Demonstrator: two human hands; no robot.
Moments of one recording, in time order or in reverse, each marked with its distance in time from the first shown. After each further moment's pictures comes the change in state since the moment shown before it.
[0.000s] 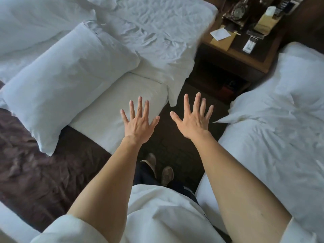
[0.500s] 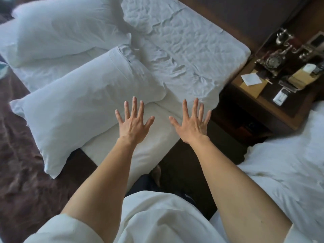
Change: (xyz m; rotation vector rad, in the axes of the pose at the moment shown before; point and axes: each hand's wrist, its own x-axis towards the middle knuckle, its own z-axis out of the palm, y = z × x) left_hand 0.161 -0.110 -0.068 -0.096 0.066 -0.187; right_hand 0.181 -0.124 -0.060 -0.020 -0.067 -0.194
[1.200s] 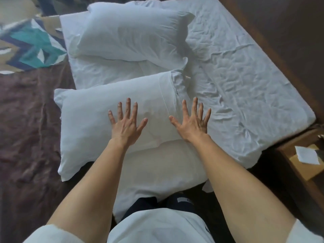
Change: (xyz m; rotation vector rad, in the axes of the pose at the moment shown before) left_hand 0.125 -0.151 -0.057 -0.028 0.077 -0.368; right_hand 0.215 -0.173 -0.051 -0.119 -0.054 -0.363
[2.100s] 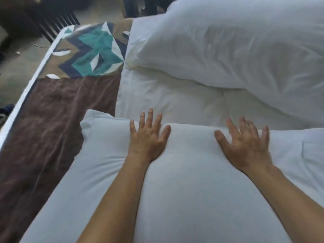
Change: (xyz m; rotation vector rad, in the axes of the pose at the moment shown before) left_hand 0.325 -0.213 0.138 -0.076 0.135 -0.340; right_hand 0.405 -0.161 0.157 -0.075 0.135 -0.322
